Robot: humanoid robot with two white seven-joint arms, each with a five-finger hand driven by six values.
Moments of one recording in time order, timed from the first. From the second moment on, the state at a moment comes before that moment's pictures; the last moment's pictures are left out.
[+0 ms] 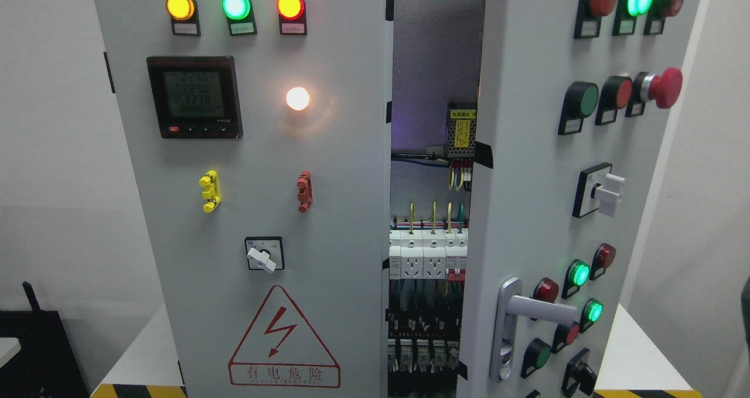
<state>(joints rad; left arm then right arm) 0.05 -0.05 -0.10 0.00 0.20 -0.11 0.00 -0.13 -0.27 -0.33 -1.79 0.59 -0.04 -0.45</state>
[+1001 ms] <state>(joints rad) 0.05 -0.05 -0.10 0.00 0.20 -0.11 0.00 0.16 -0.23 -0.44 -1.06 0.39 -0.13 -0.24</state>
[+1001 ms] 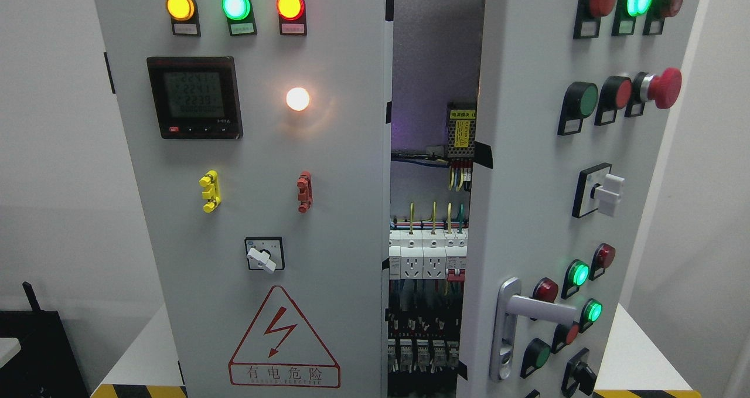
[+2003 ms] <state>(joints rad) 0.05 -0.05 -0.10 0.00 0.20 -0.11 0.00 0.23 -0.10 -0.32 -0.41 0.30 -0.06 -0.09</state>
